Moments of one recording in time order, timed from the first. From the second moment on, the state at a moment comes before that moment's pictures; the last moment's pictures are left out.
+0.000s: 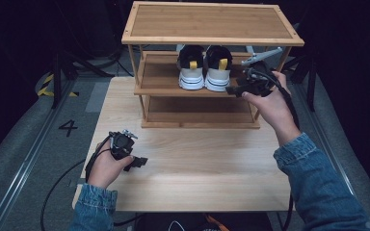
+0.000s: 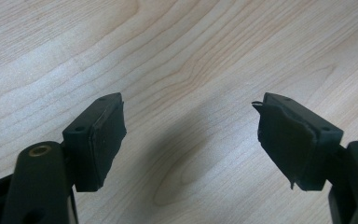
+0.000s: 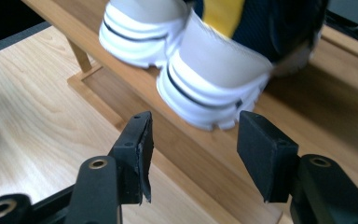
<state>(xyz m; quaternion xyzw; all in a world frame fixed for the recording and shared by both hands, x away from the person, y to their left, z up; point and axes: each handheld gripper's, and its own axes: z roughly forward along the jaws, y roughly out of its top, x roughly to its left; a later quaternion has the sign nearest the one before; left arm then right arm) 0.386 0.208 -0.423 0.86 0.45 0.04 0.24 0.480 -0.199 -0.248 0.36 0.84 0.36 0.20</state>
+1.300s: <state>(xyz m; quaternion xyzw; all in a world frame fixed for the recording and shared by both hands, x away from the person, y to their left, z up) 0.392 0.220 -0.426 0.85 0.47 0.04 0.25 0.430 -0.339 -0.386 0.40 0.84 0.34 0.12</state>
